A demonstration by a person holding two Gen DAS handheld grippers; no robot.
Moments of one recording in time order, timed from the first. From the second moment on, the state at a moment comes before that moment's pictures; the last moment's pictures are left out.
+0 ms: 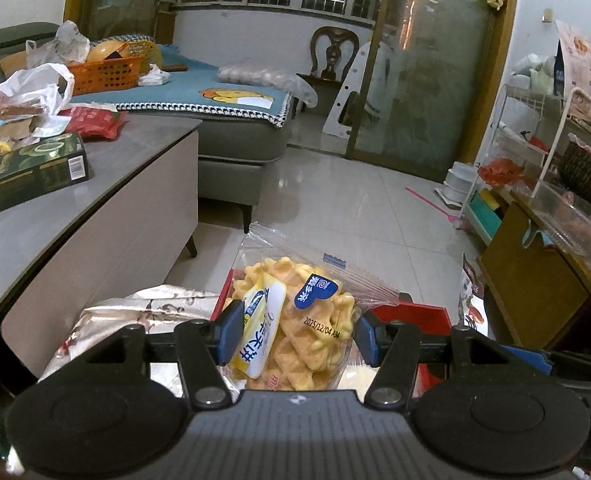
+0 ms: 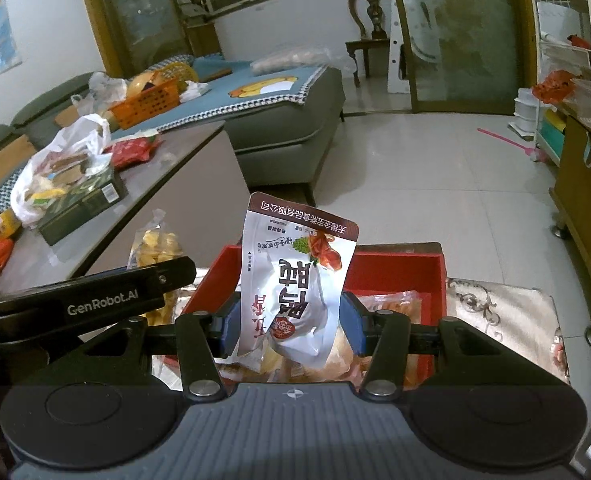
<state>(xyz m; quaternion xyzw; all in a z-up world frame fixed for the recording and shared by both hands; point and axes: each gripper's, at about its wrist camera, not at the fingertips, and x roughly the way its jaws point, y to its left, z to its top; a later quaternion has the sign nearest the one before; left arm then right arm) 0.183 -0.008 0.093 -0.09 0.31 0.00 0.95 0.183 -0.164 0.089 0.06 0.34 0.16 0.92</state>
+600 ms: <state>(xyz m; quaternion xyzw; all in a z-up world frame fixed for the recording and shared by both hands) 0.197 -0.019 0.091 -0.09 0.30 -0.01 0.95 0.191 -0.171 0.087 0.07 0.34 0.14 0.92</state>
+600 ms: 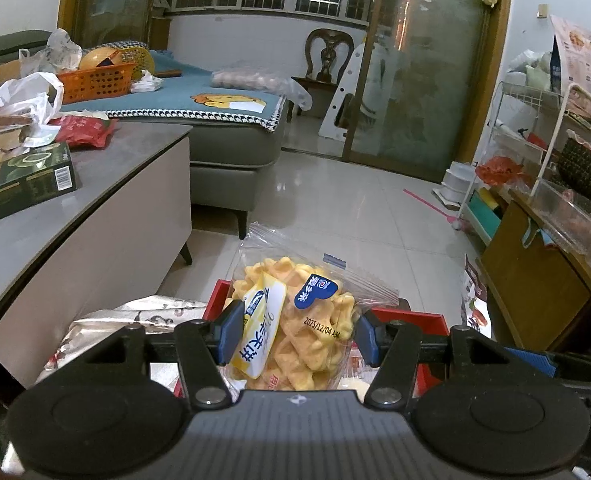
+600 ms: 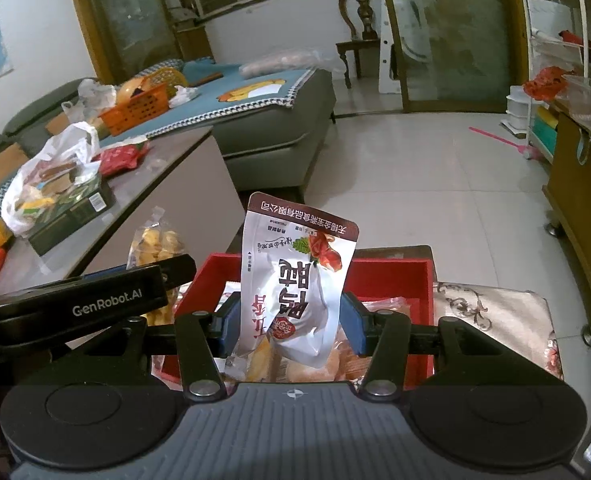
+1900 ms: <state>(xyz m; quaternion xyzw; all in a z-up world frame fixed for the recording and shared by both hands) 0.240 -0.037 0.055 -0.06 0.34 0.01 0.94 0.233 -0.170 0.045 0.06 0.39 0.13 0.91</state>
